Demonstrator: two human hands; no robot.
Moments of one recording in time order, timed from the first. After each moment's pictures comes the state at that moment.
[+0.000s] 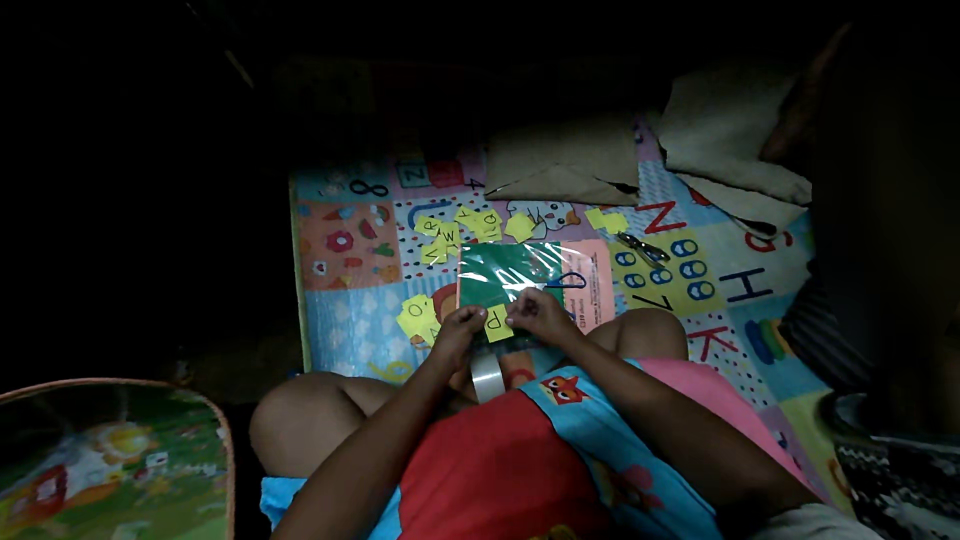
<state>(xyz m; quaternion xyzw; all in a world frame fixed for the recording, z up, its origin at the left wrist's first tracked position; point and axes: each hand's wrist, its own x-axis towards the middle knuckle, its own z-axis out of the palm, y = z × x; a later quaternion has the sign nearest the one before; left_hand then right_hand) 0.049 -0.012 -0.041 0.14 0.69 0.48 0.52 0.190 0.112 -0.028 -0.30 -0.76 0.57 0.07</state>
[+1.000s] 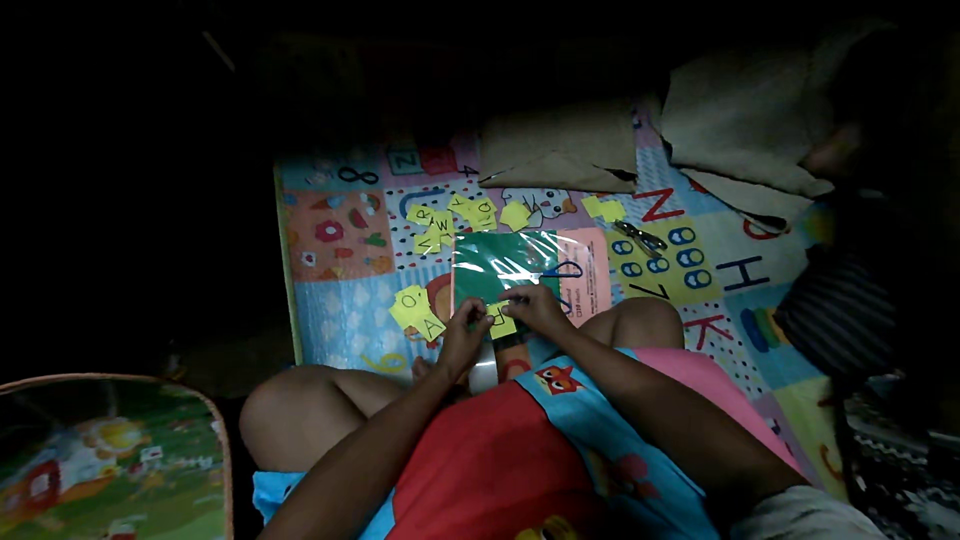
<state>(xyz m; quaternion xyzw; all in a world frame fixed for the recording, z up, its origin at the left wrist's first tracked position) 0.064 -0.023 -0.065 0.37 0.71 0.46 0.38 0.187 0.111 -0.037 -0.33 -0.79 0.51 0.04</state>
